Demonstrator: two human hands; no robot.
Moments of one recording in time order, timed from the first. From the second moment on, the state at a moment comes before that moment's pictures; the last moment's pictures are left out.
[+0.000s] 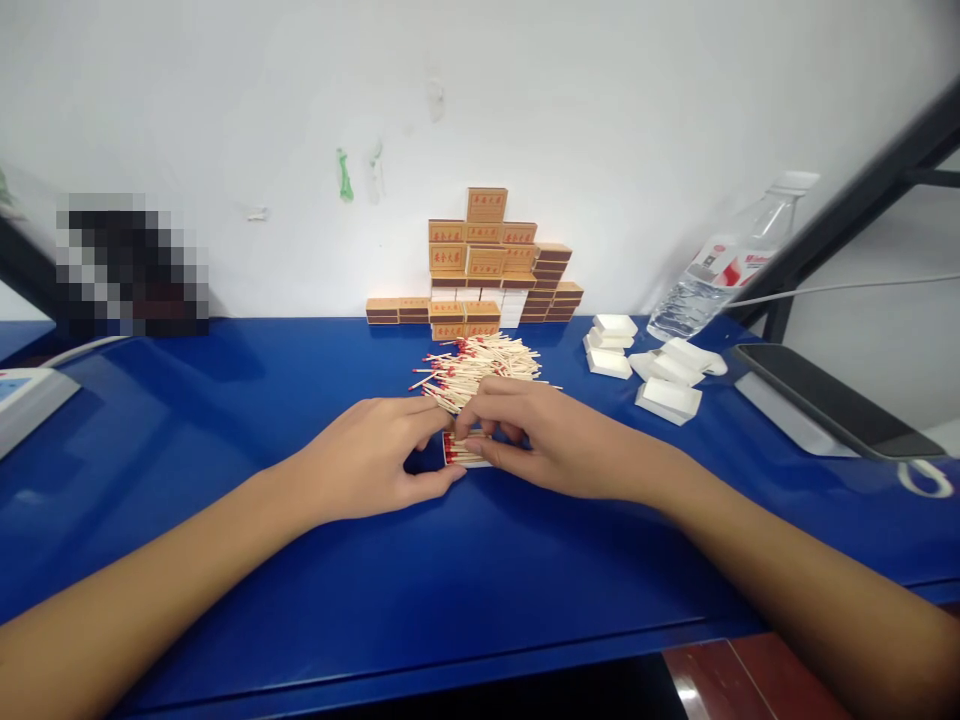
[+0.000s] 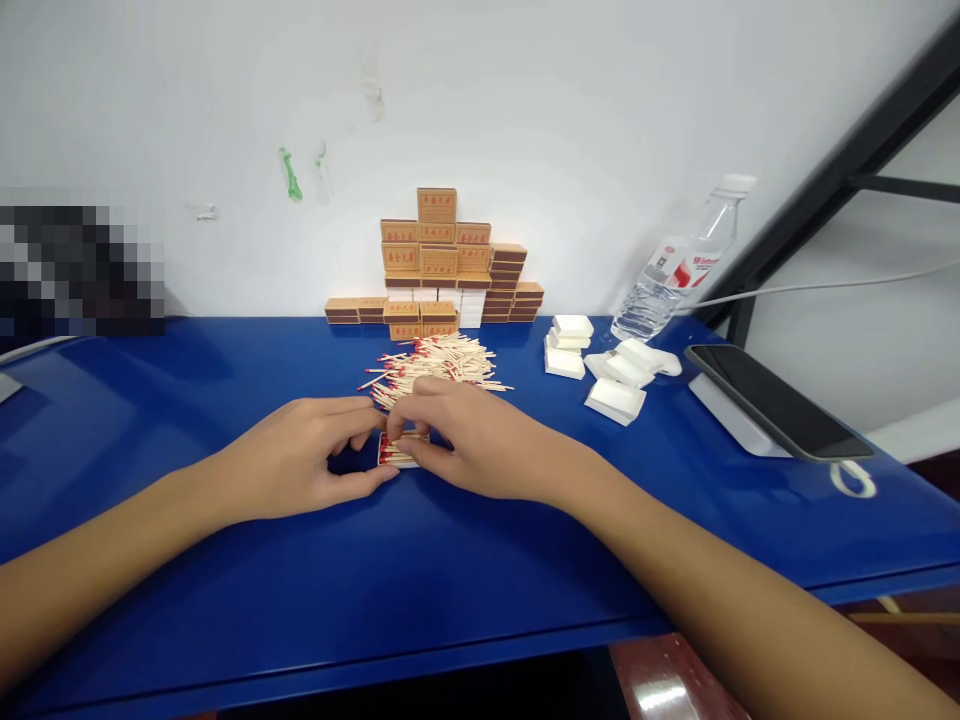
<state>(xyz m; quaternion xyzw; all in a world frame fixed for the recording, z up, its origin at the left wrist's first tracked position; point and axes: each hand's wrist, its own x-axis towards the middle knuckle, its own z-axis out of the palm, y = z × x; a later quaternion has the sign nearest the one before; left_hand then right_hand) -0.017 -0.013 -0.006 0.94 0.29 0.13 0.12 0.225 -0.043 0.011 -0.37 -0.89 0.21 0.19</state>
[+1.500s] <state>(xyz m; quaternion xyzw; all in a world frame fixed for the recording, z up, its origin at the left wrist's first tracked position) -0.017 -0.013 -0.004 0.94 0.30 0.12 0.11 0.242 -0.011 -0.012 -0.48 -0.86 0.07 0.18</state>
